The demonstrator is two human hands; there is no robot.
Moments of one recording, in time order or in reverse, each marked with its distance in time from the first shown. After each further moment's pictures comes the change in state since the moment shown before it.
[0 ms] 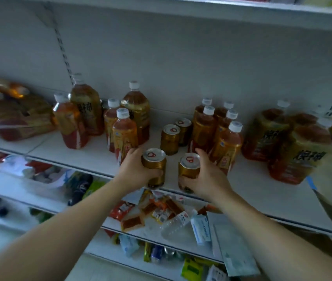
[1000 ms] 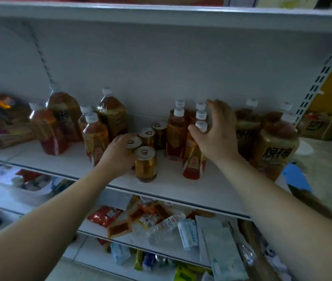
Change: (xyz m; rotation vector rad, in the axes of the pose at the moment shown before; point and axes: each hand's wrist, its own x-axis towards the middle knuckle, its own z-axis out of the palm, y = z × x) left_hand 0.023 0.049 0.017 0.209 0.172 0.150; right_hand 0.030 0.015 -0.116 0.023 0.643 -0.373
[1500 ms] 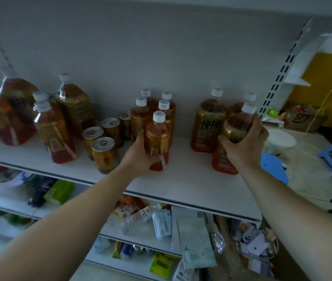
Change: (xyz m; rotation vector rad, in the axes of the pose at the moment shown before) left_hand -0.009 0.111 0.115 -0.307 -0.141 -0.044; right_hand -0.028 0.178 -0.065 -0.004 0.088 0.492
